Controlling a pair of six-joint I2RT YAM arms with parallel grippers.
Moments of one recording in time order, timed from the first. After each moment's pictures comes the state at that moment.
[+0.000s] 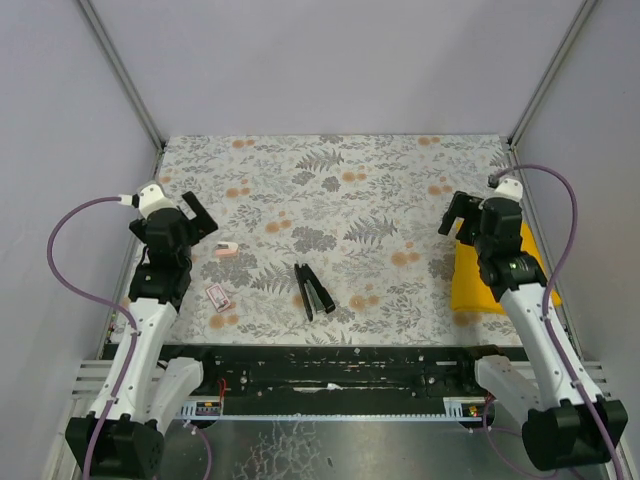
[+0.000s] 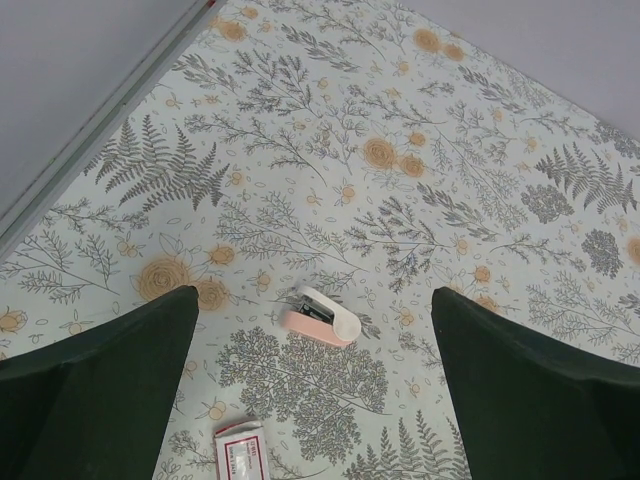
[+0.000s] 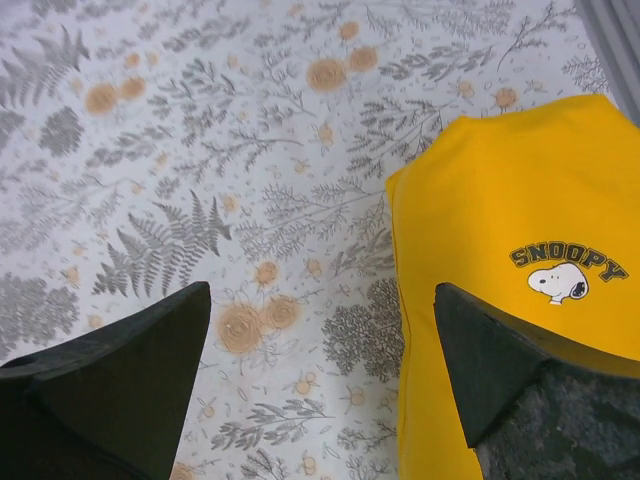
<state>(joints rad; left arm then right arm) -0.06 0.82 0.75 -0.30 -0.36 -0.39 0.12 0.95 0.83 -0.41 0.19 0.29</state>
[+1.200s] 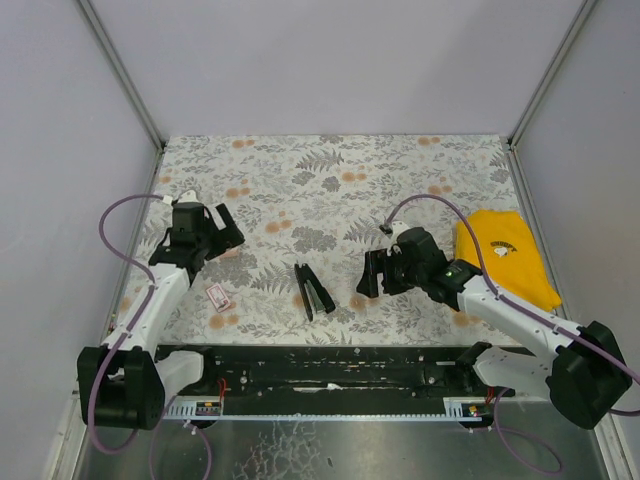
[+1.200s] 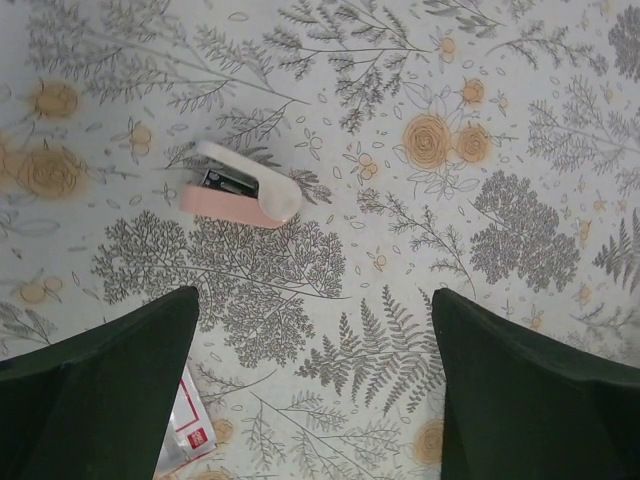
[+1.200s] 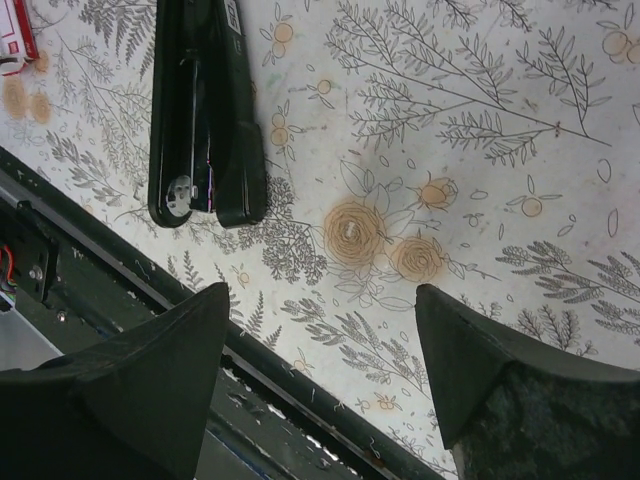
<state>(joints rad) -0.05 1.11 0.75 -0.37 -0.02 -0.47 0.65 1.12 0.66 -0.35 -0.20 0.46</state>
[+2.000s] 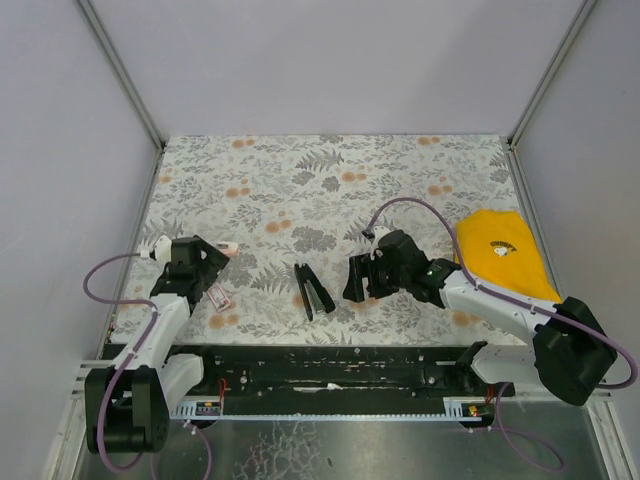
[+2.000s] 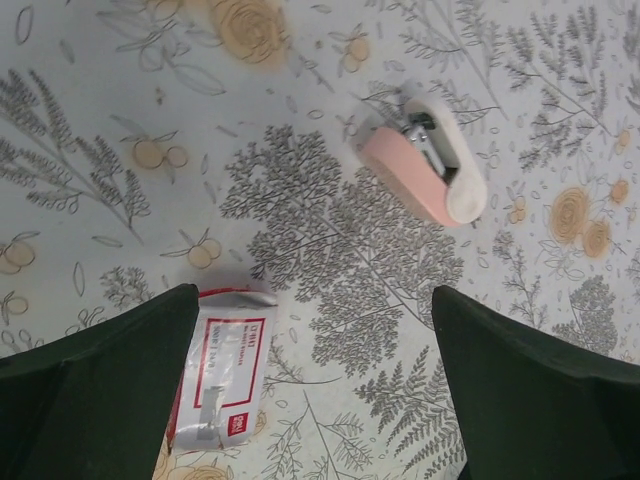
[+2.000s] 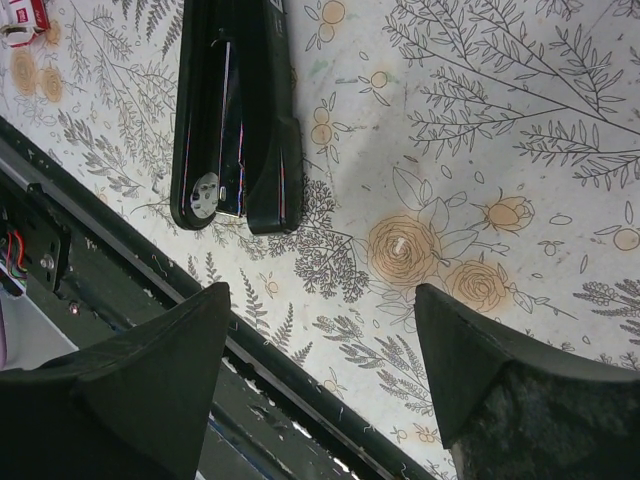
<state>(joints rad) 0.02 0.98 0.45 -0.30 -0.19 -0.87 0.74 1.24 0.68 -0.24 -0.21 0.51</state>
